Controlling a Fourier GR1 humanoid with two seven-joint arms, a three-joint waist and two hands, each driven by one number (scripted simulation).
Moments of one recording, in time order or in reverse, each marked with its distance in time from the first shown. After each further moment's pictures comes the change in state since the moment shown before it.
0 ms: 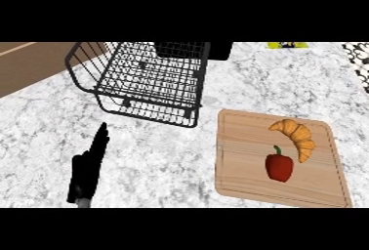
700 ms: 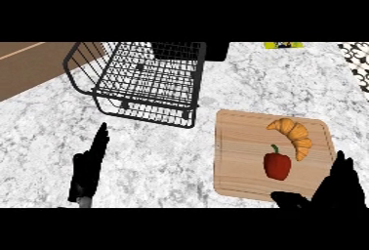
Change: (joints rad) left arm -0.009 -0.014 0.017 0.033 -0.002 -0.006 -0.011; right arm -0.375 0.253 0.117 0.190 0.377 0.387 0.225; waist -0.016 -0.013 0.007
